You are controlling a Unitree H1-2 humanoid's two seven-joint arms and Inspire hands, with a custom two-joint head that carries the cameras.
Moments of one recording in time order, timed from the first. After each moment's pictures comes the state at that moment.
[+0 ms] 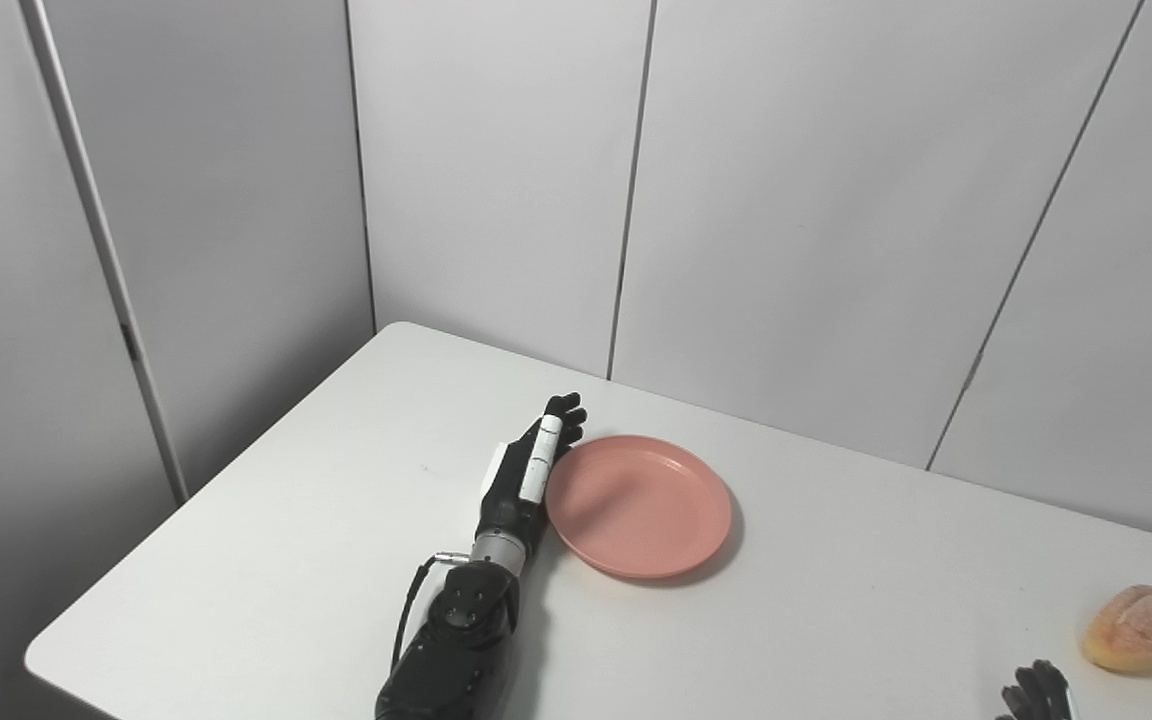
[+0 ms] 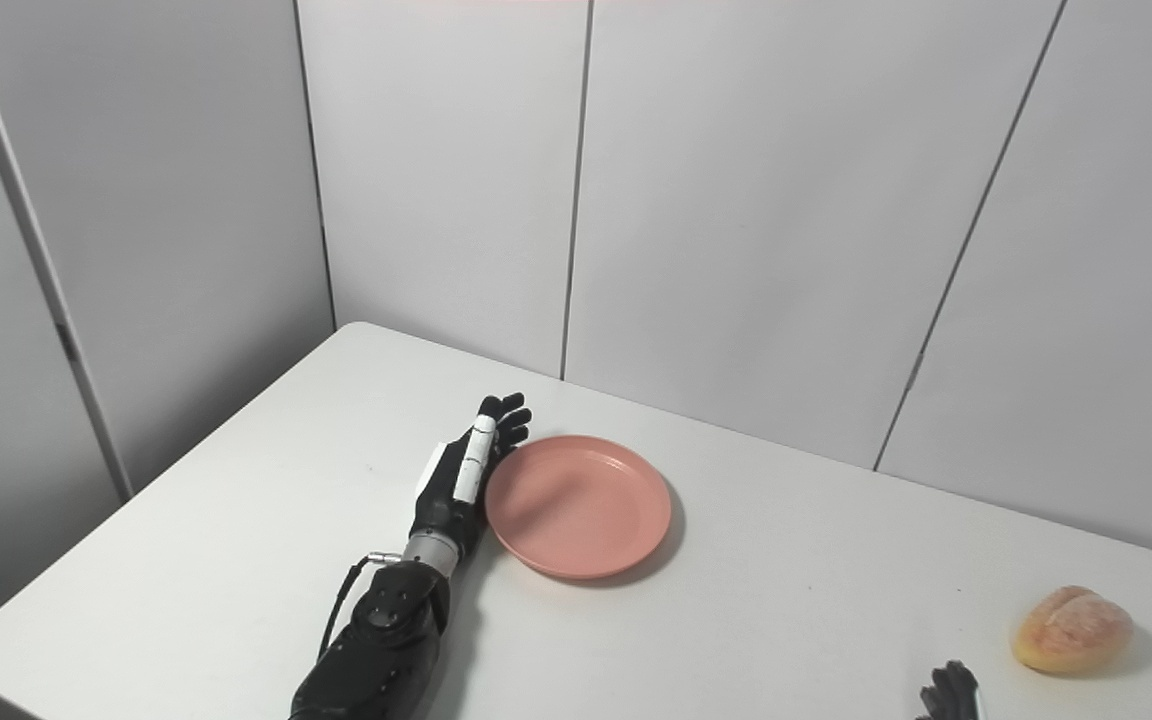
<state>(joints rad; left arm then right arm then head) -0.59 0.13 0.12 0.72 -0.14 -0.25 0.06 0.03 -0.05 0.04 -0.04 0.08 -0.25 0.14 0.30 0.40</state>
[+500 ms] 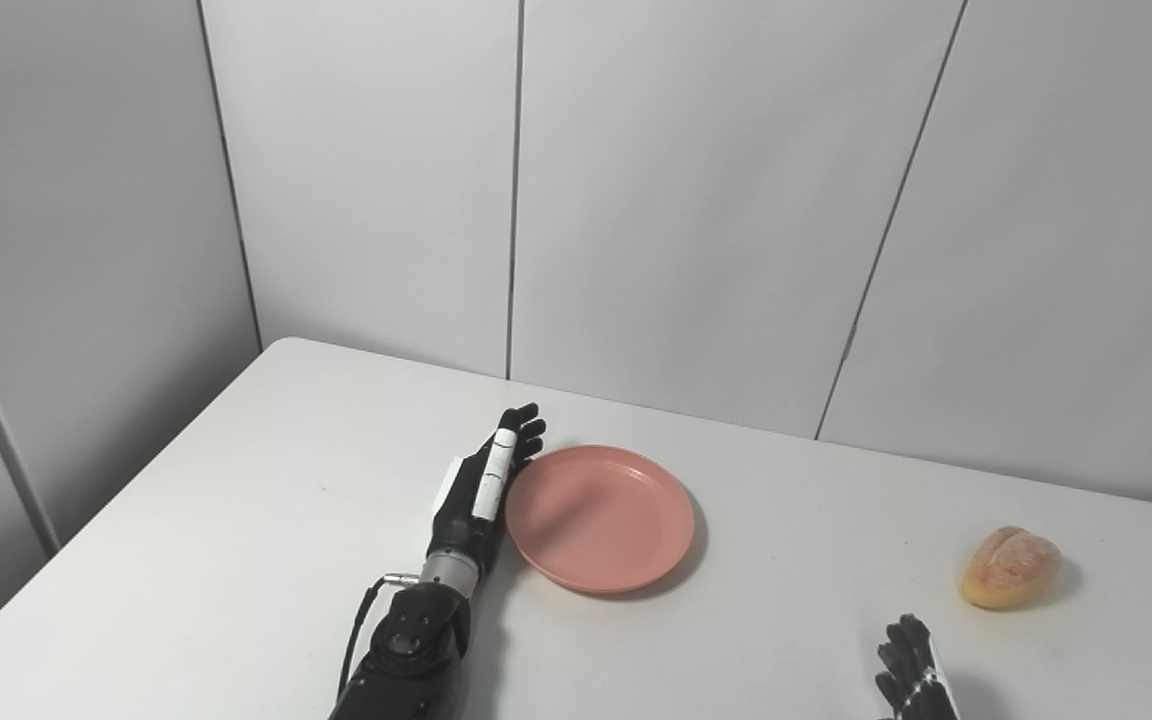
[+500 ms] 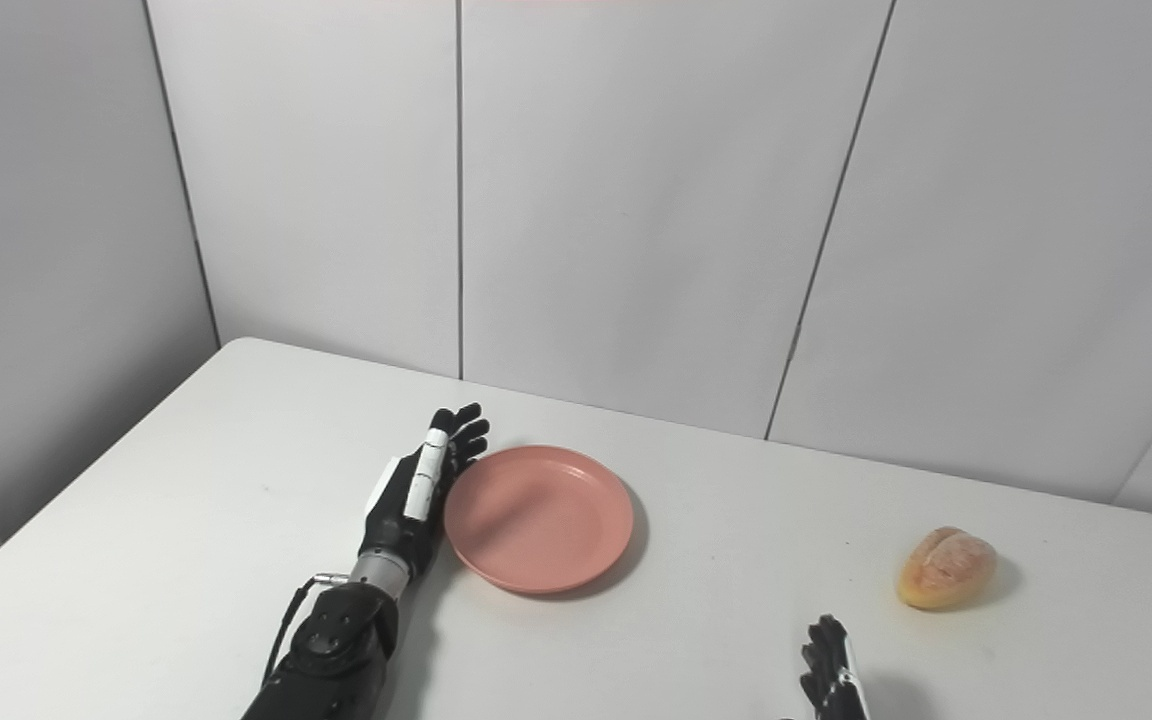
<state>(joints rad) -0.57 0.09 0.09 0.65 -0.14 -0.21 -0.01 0.05 -0.01 0.06 -0.08 -0.01 -0.21 0.10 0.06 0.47</state>
